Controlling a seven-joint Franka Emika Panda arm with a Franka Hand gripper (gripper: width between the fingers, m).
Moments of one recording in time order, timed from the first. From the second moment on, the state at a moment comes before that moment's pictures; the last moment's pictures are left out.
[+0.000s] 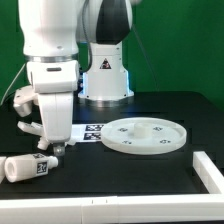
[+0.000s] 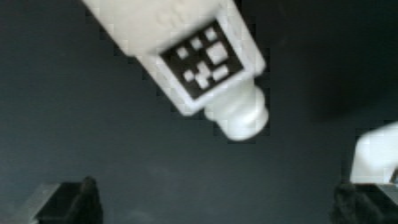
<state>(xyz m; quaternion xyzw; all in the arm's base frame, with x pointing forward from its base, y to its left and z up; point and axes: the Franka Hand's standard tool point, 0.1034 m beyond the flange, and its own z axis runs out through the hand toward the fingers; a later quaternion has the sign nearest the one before) 0.522 -0.104 0.066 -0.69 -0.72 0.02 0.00</state>
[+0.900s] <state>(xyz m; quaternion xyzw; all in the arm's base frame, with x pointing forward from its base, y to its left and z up) 0.500 -0.040 0.092 -0.94 -0.33 0.01 -0.01</state>
